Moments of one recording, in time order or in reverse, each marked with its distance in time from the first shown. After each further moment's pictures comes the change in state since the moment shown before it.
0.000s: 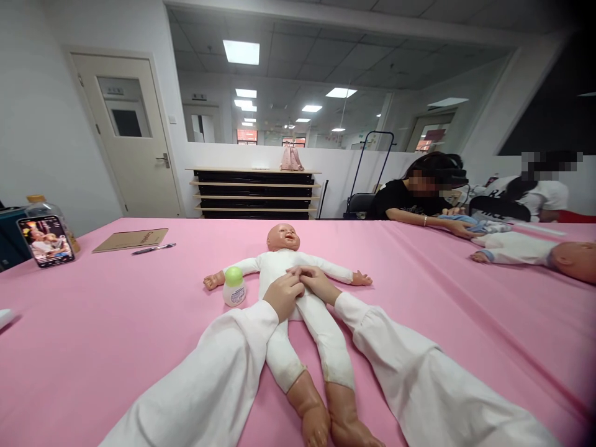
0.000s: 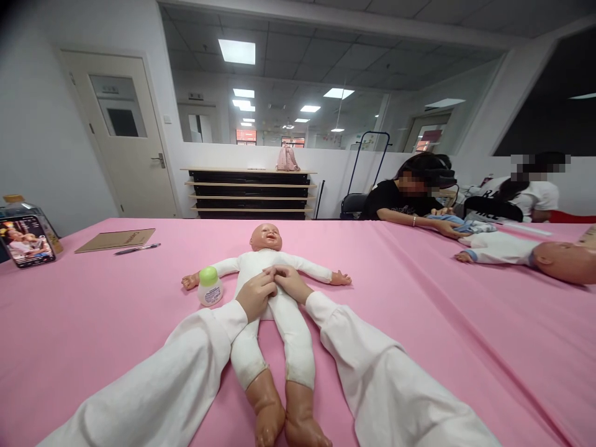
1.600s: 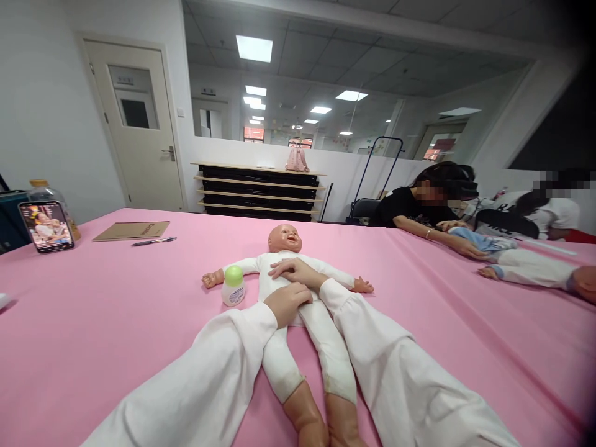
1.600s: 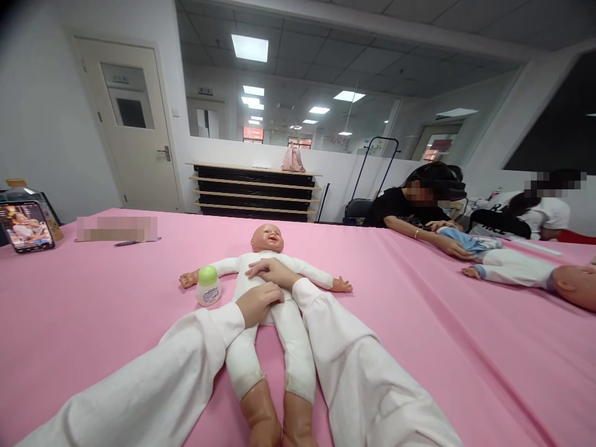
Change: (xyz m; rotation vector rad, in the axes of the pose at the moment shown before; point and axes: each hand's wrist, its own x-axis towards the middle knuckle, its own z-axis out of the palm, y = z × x) left_hand 0.002 0.004 -0.001 -0.269 -0.197 0.021; right_hand 0.055 0.010 0.007 -0.296 -0.368 -0.112
